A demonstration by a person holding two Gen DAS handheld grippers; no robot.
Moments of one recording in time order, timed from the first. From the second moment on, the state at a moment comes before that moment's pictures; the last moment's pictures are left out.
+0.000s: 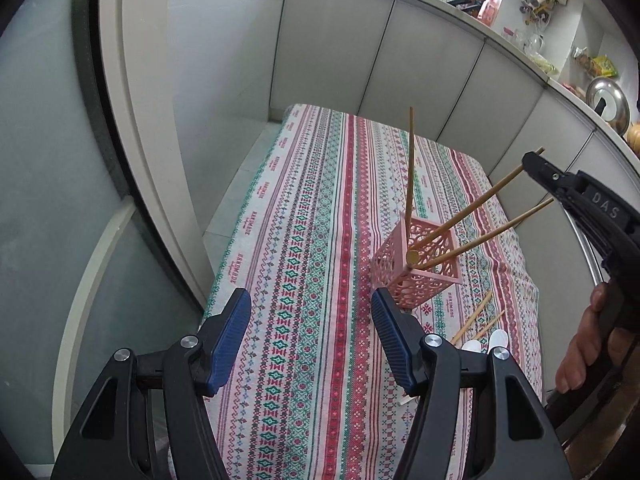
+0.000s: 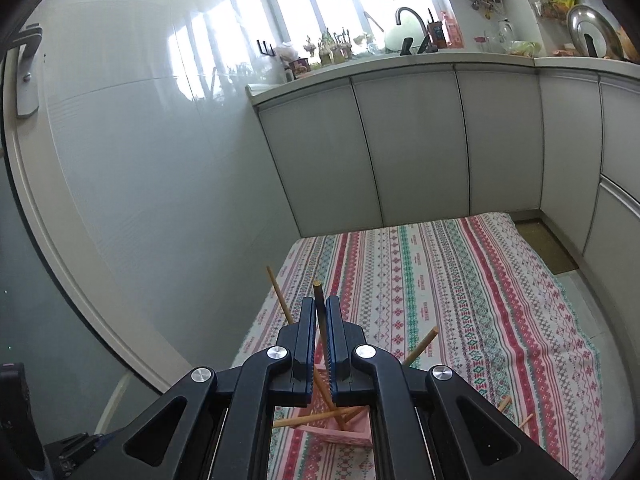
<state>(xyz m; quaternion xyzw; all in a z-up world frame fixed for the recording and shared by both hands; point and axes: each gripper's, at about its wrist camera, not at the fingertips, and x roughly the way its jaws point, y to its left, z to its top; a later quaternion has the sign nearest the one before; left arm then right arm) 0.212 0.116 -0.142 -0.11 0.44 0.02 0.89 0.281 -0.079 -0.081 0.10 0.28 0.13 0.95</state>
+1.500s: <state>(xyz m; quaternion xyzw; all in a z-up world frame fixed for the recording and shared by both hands) 0.209 -0.051 -0.227 0.07 0.57 -0.10 0.81 0.205 -0.280 -0.193 0.11 0.59 0.00 0.80</state>
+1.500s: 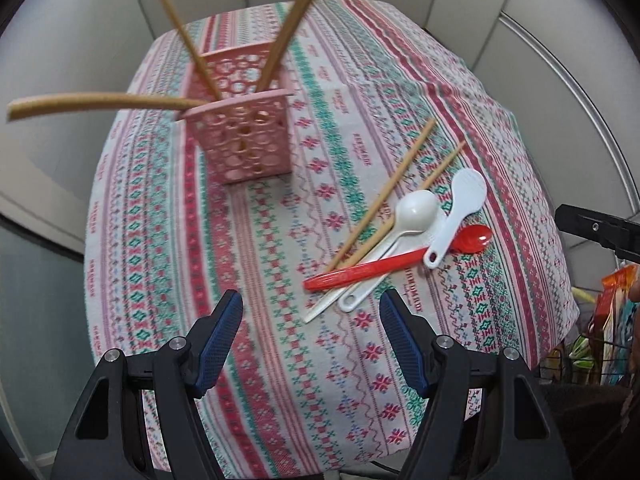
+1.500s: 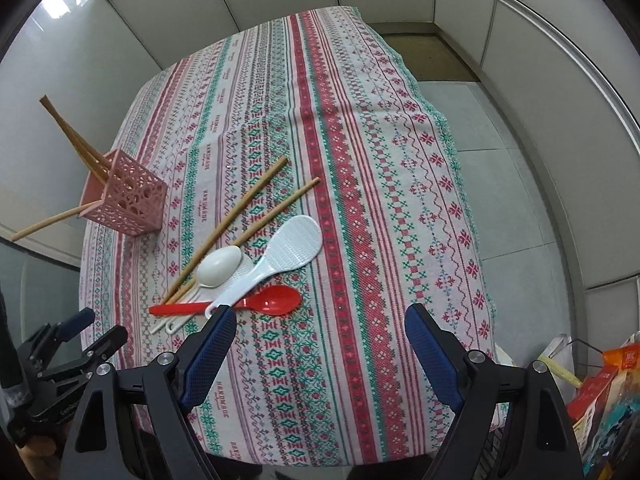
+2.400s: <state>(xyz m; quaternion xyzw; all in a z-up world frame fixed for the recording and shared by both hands) 0.277 -0.154 -0.279 0.11 0.59 -0.16 0.78 0.206 -0.343 -0.213 0.17 0.60 -0.02 0.78</state>
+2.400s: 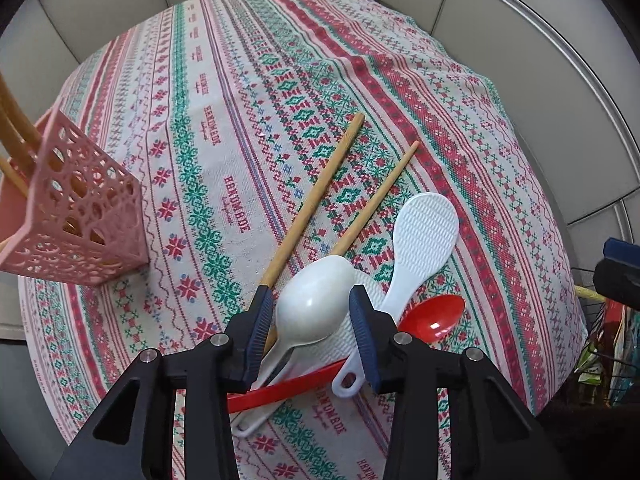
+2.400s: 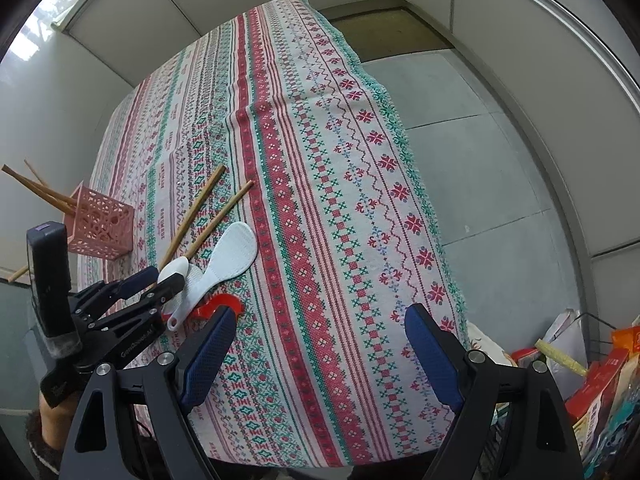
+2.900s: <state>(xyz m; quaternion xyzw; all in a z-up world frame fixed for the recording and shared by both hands) 0.272 -0.150 -0.255 0.09 0.57 -0.15 0.80 0.207 -0.341 -0.219 0.19 0.61 -0.02 0.77</state>
